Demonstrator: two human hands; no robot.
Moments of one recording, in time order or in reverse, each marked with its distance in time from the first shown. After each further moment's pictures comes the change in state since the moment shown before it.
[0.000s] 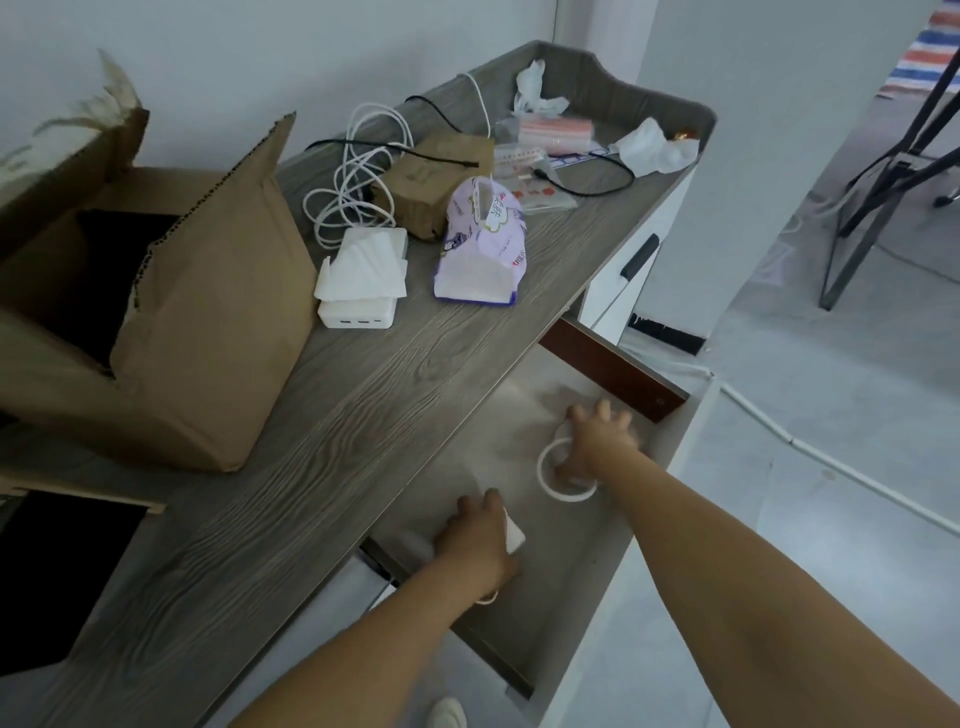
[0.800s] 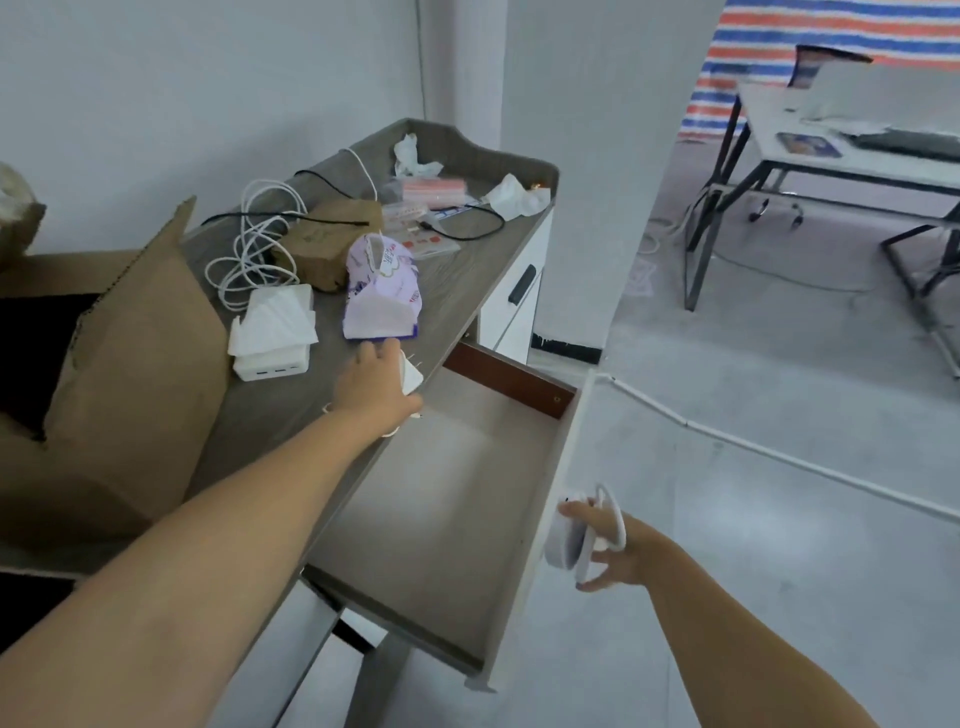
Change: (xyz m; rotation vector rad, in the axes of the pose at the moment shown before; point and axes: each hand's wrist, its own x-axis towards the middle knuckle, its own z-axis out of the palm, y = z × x) left_hand 0.026 0.034 -0.158 0.136 0.536 0.243; right_hand -0.122 0.111 0.055 1.535 -0.361 0.370
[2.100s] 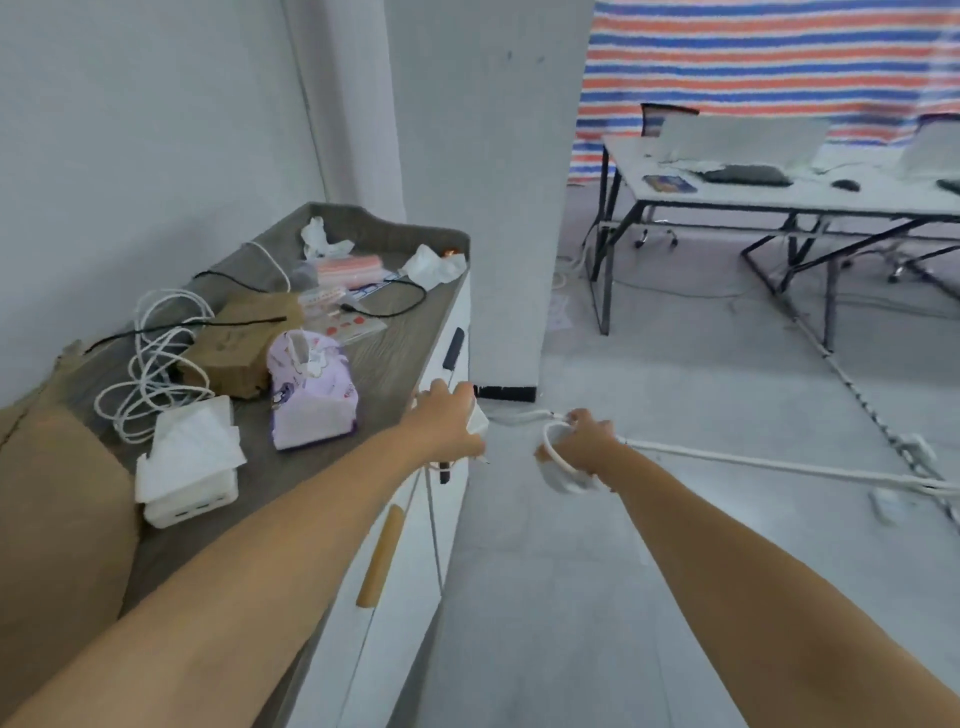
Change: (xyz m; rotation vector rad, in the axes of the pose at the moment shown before) left_hand 0.049 0.108 -0.017 -0.036 -0.320 0.436; right_hand -0.018 -0.147 -0.005 -0.610 0.596 -0.309
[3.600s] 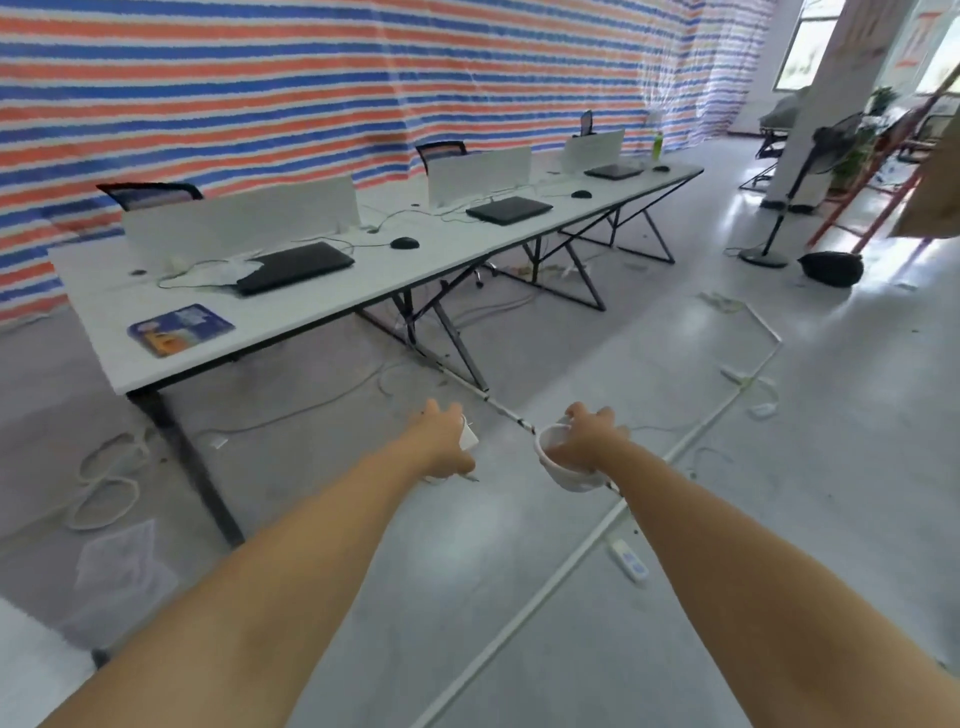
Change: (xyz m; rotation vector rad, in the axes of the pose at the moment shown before) left_hand 0.818 0.734 0.076 0.255 -0.289 0.770; right_hand 0.555 0.357 -0.669 0.093 0.494 0.700
